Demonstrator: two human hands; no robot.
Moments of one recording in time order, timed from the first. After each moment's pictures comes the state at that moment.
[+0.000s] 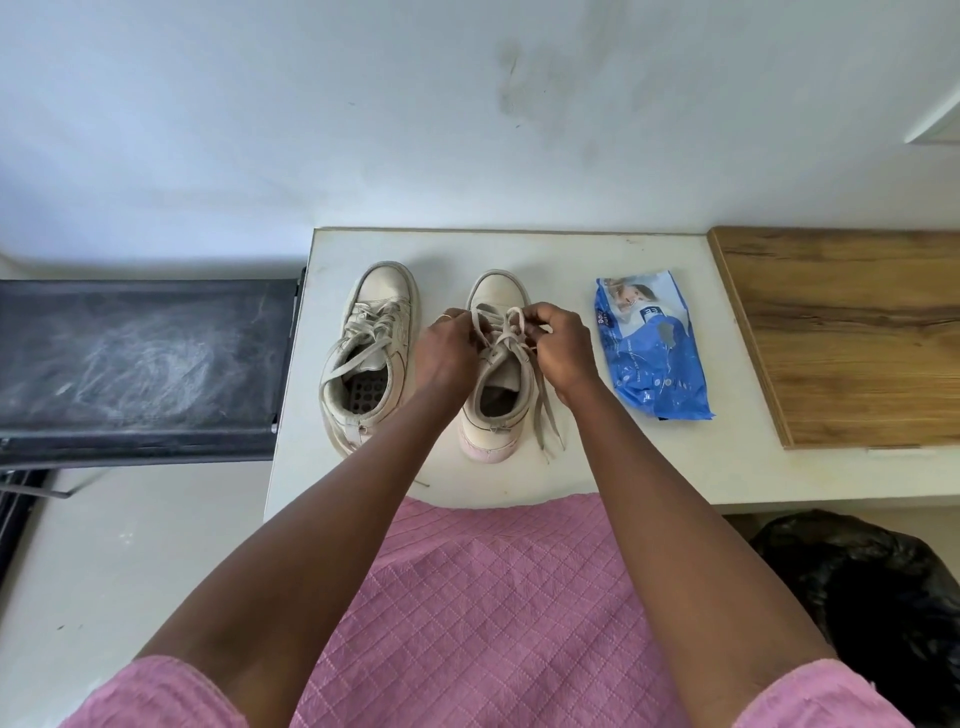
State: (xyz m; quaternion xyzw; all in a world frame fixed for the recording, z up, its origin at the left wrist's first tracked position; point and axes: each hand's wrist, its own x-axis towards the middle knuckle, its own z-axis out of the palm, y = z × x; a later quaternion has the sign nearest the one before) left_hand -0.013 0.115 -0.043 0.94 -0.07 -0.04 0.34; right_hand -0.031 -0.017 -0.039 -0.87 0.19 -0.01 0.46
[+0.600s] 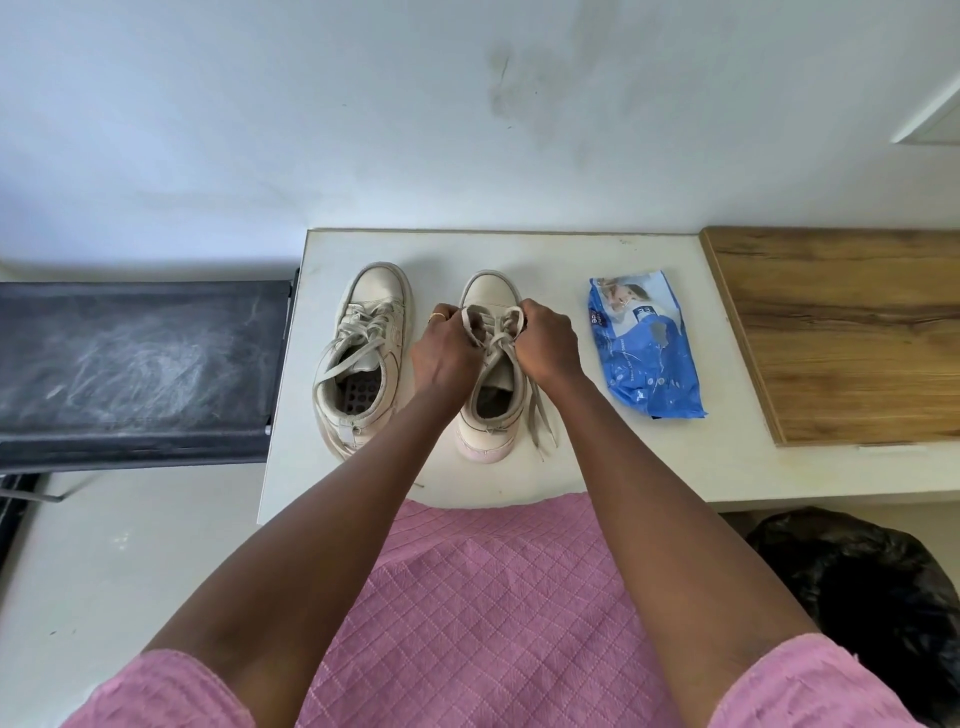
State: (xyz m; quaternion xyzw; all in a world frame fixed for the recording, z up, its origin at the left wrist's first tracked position) left_hand -0.016 0.108 -0.039 0.94 -0.03 -0.04 0.34; right_hand -0.025 -0.008 -0.030 -0.96 0.14 0.01 0.25
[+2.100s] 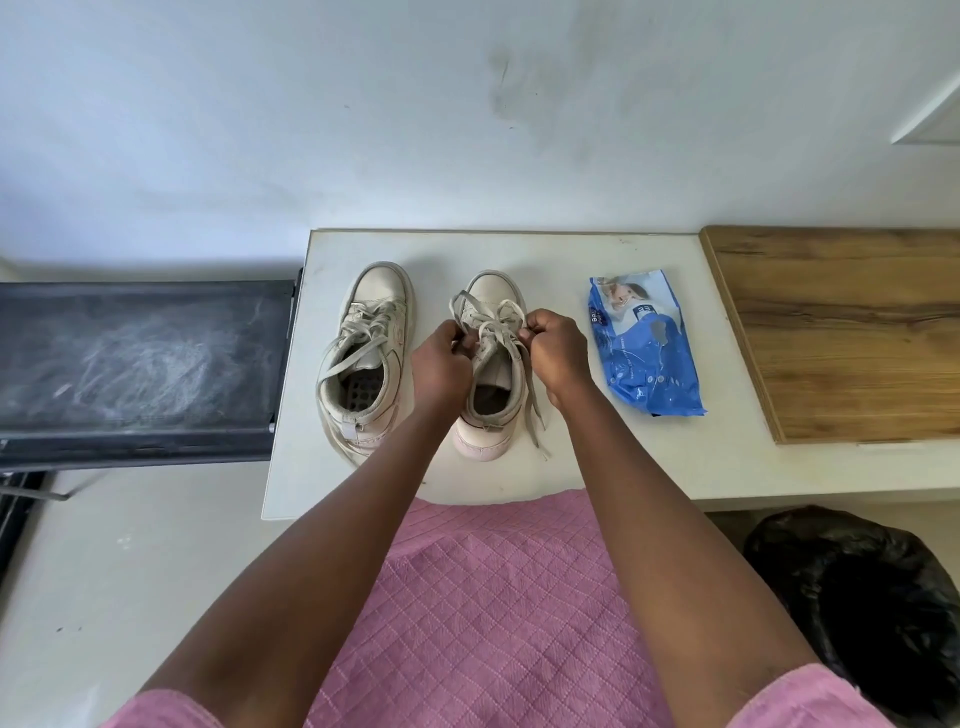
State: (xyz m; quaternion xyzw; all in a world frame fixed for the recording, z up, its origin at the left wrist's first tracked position) left_hand -0.031 0.113 -0.050 0.84 0.07 -0.06 0.53; right_hand -0.036 -0.014 -0.038 -0.85 0.24 0.00 0.47
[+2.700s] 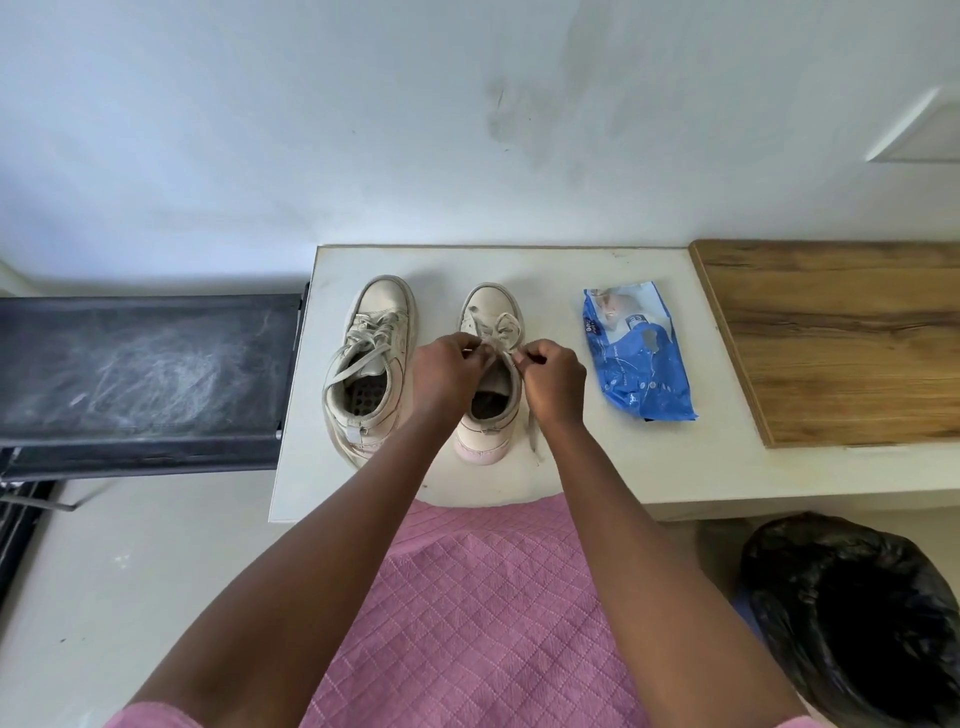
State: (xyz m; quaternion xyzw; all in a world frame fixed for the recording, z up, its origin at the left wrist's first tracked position) left_hand -0.038 0.114 -0.026 0.89 0.01 -0.06 0.45; right_hand -0.068 0.001 -0.028 -0.87 0.25 -0.05 0.43
